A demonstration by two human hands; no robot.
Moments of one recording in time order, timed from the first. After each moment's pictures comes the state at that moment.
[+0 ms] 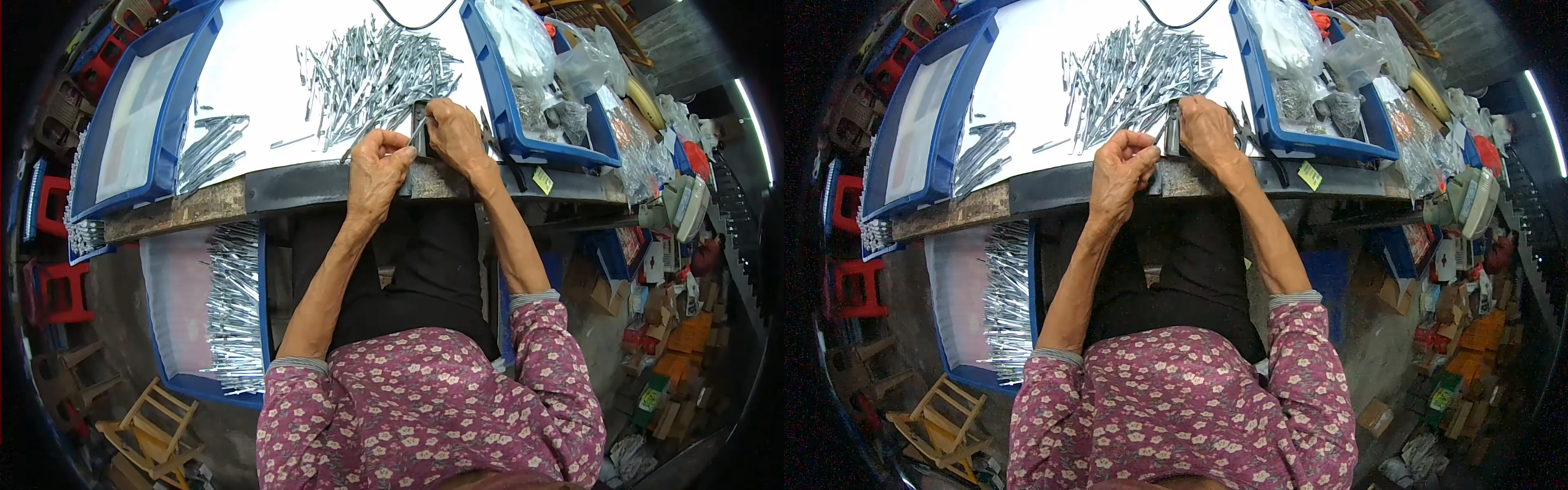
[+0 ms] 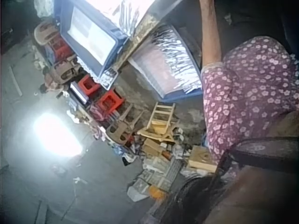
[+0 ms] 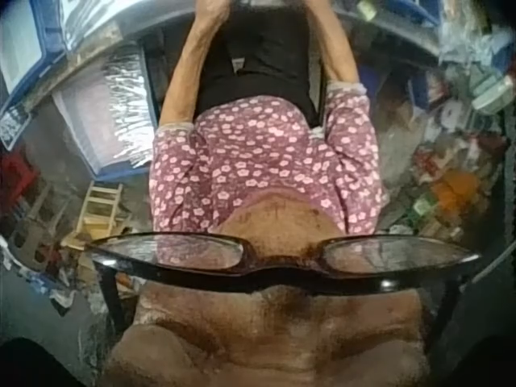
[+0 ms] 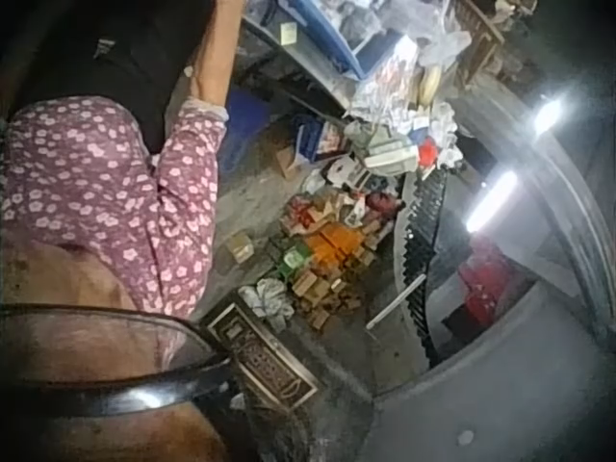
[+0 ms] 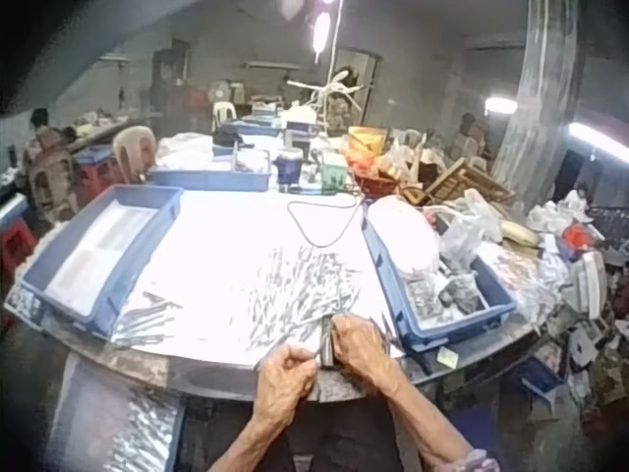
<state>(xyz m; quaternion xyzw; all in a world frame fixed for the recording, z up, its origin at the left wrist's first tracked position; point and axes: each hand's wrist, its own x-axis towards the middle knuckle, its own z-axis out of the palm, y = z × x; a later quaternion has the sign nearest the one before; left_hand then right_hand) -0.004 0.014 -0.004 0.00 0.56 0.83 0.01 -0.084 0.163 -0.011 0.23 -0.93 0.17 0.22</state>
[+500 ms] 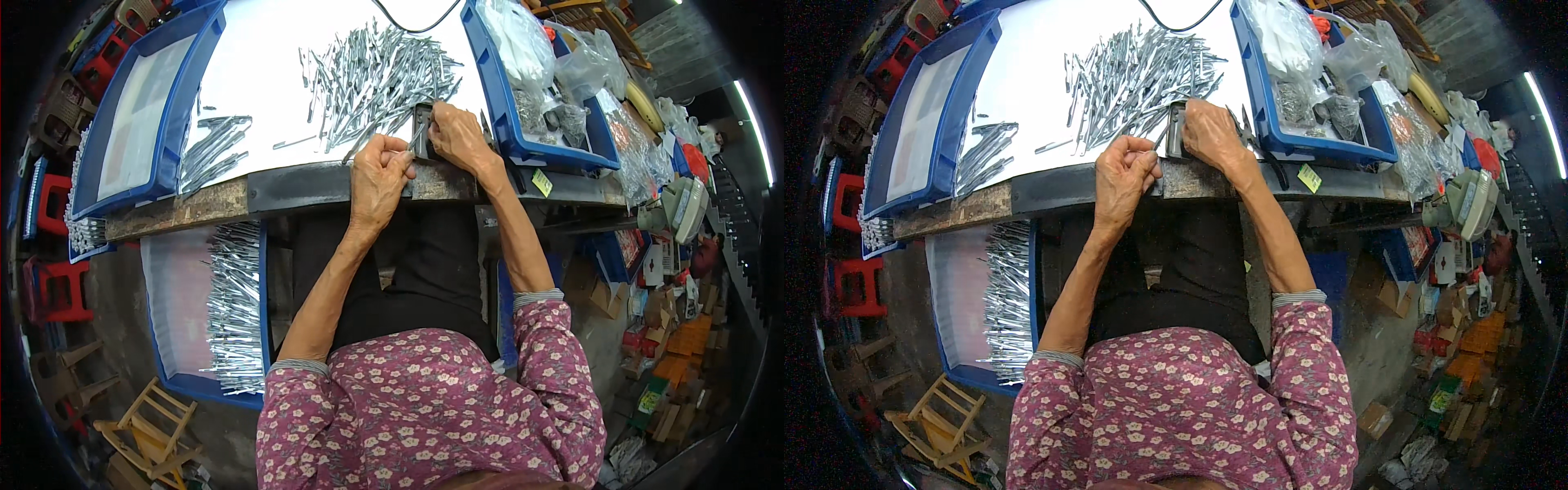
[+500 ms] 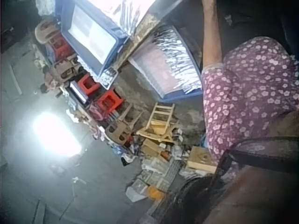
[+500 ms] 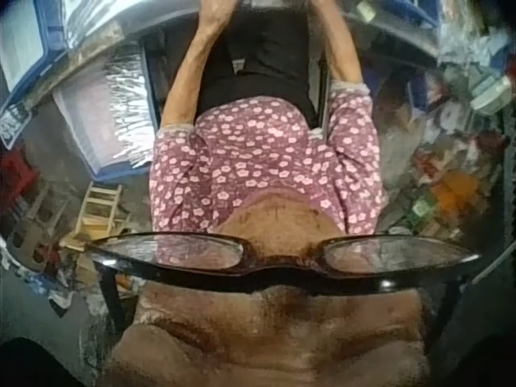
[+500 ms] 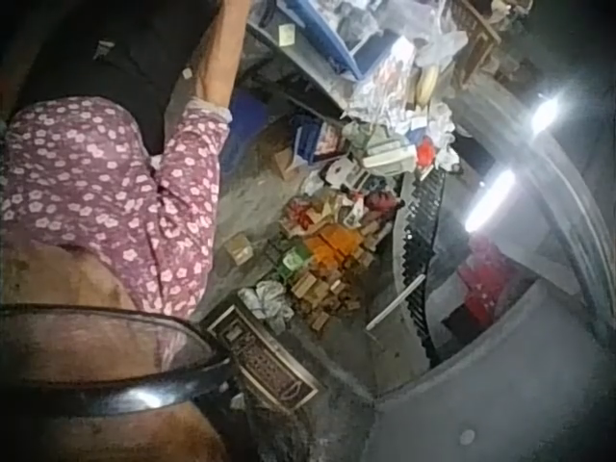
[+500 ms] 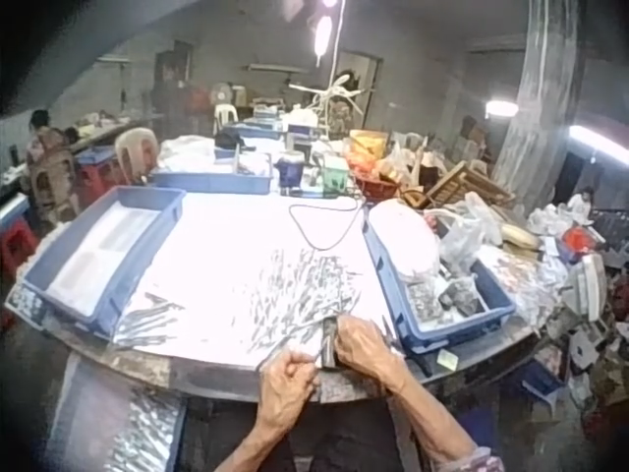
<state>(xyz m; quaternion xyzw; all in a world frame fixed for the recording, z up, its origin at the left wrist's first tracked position) 0.003 0.016 -0.007 -0.01 0.61 0.79 -0.03 -0.088 0.174 -0.008 0.32 -0.91 0.18 0.19</state>
